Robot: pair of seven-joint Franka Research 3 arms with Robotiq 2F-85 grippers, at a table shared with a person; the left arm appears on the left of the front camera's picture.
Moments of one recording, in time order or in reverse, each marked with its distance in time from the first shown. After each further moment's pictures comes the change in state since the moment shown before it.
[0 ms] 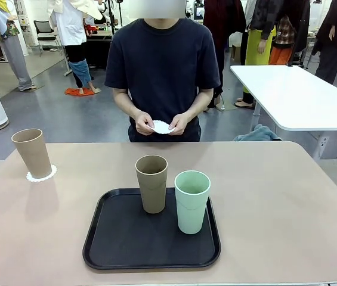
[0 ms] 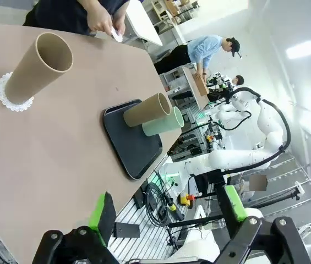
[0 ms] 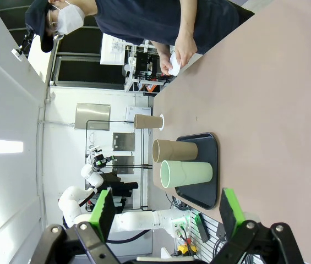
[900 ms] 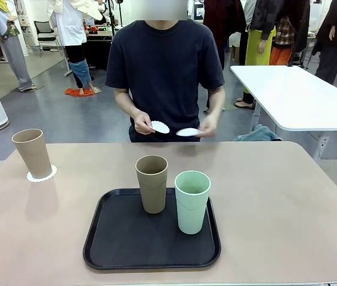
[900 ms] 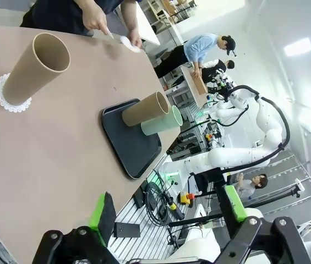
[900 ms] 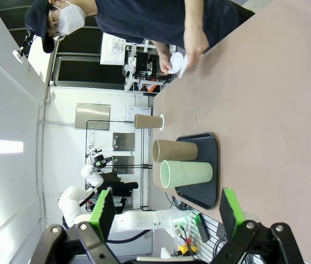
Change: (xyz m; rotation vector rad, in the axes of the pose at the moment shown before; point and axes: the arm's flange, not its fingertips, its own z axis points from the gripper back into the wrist) left arm 0.000 0.001 -0.002 -0.007 0.006 -0.011; right arm 0.000 0.000 0.000 0.000 0.000 0.000
